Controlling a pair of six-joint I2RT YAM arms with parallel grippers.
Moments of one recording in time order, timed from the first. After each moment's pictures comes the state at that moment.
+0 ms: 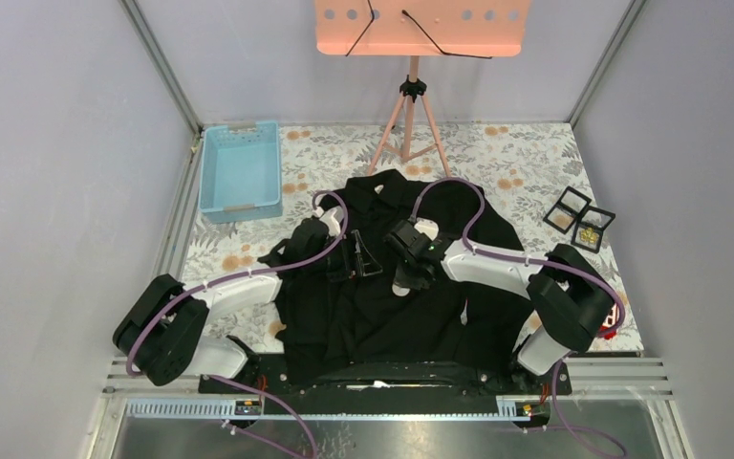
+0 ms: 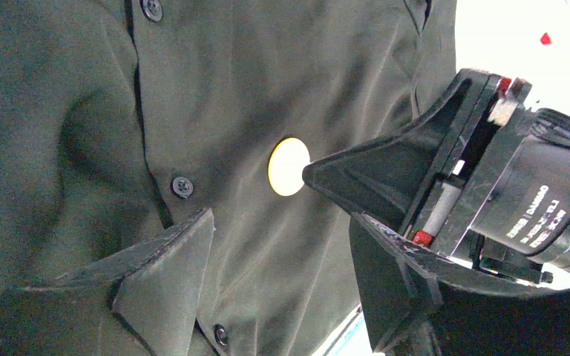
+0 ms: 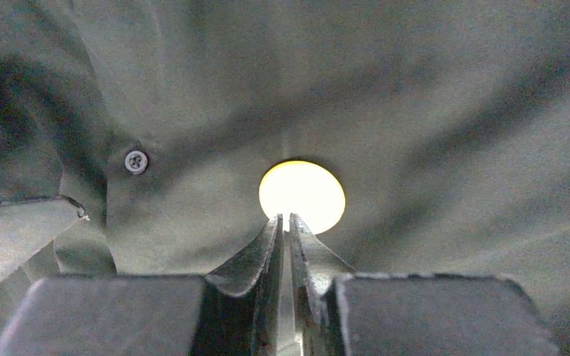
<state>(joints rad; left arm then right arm) -0.64 1.35 0.57 0.16 0.33 -0.82 0.86 1.61 0.94 -0.49 0.18 1.01</state>
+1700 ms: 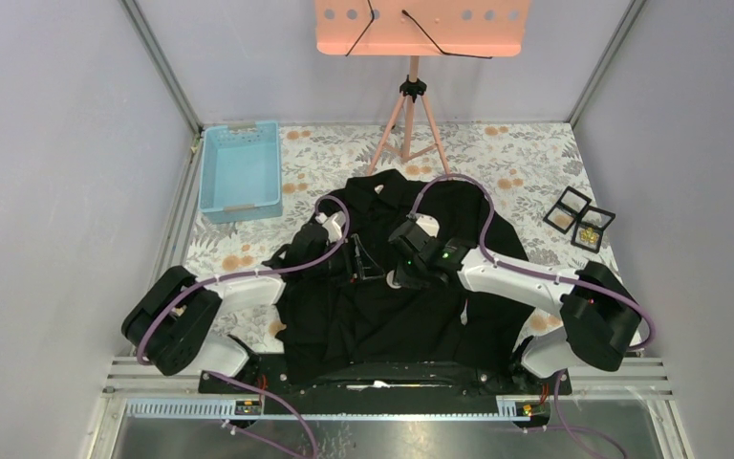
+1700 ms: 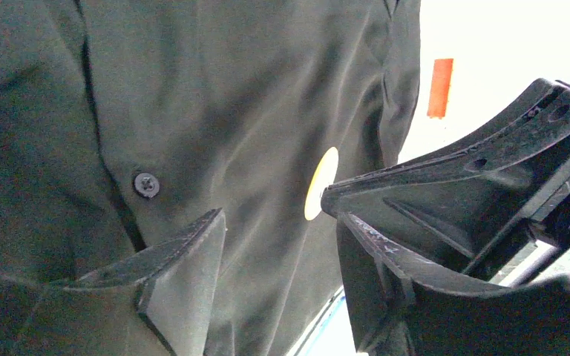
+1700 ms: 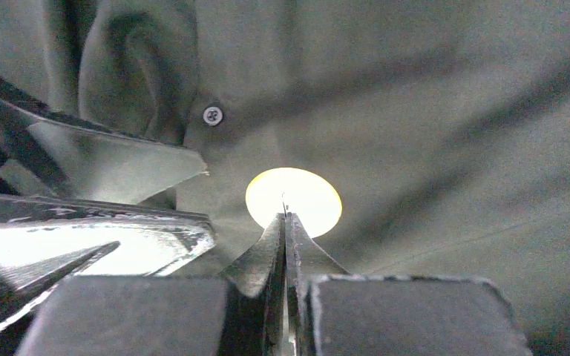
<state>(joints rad) -0.64 1.40 0.51 0.32 0.42 -0.91 0.91 1.47 0.91 -0.46 0.17 0.97</state>
